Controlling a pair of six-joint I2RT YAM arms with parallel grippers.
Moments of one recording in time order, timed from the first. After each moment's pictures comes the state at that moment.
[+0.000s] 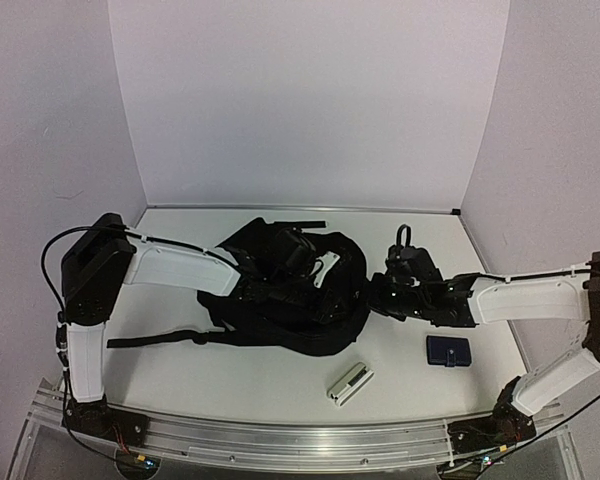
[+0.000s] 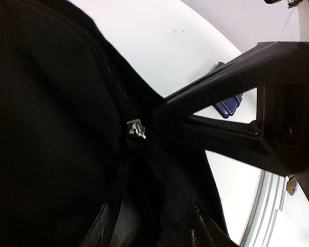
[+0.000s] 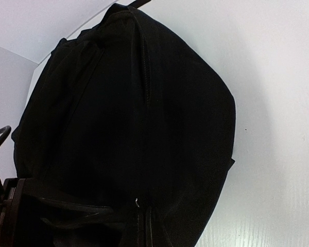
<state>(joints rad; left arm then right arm) -1.00 2.02 1.38 -0.03 0.33 -0.28 0.83 1.44 0.76 0.00 0.22 0.95</state>
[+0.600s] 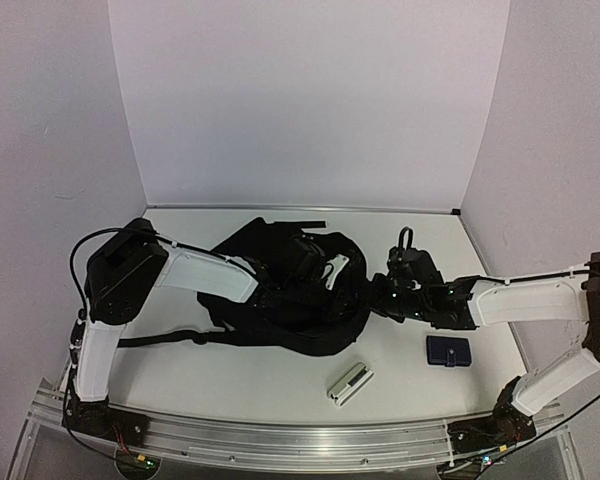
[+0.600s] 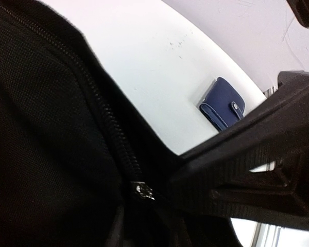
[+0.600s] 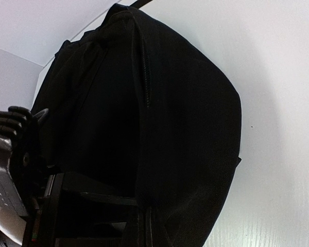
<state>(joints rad) -1.00 2.16 1.45 0.12 0.37 -0.32 0.83 1.44 0.74 0.05 0.20 0.98</state>
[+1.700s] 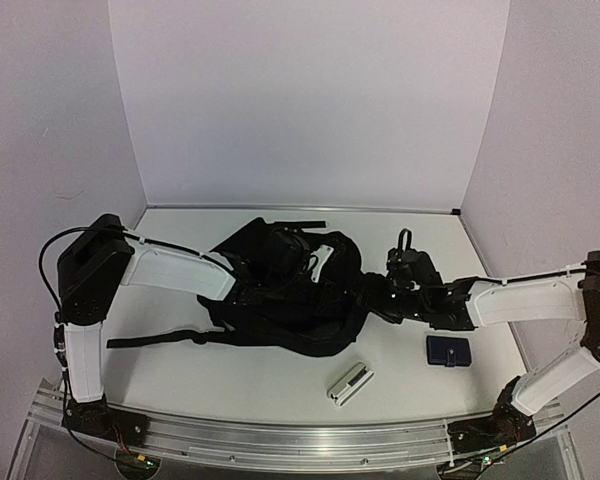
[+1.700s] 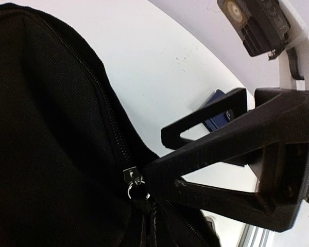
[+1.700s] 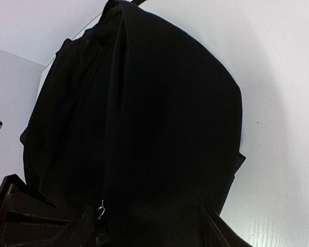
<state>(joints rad) -1.00 1.99 1.31 0.13 0.29 -0.37 0.82 1.46 0.73 0.08 0.19 1.01</state>
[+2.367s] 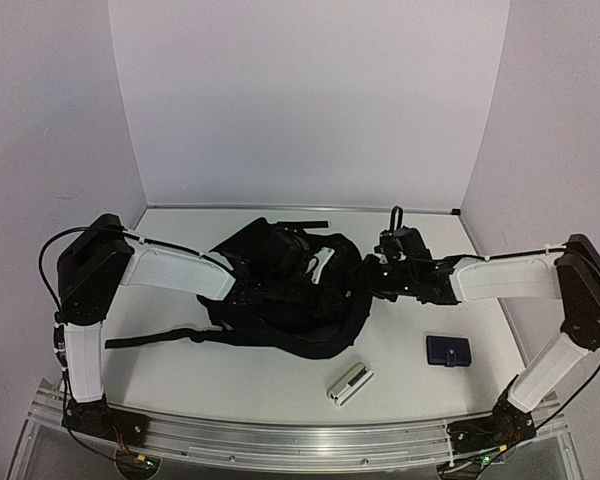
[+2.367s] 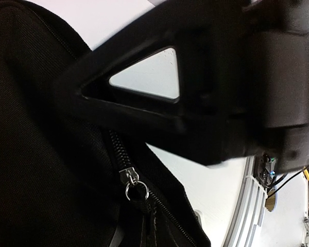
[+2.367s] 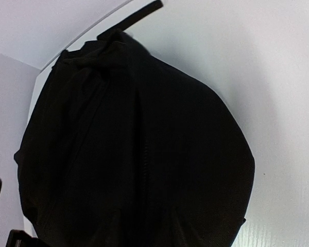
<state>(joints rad) -1.00 1.99 1.31 0.12 0.36 -0.41 0.71 1.61 0.90 0.04 0.11 0.89</state>
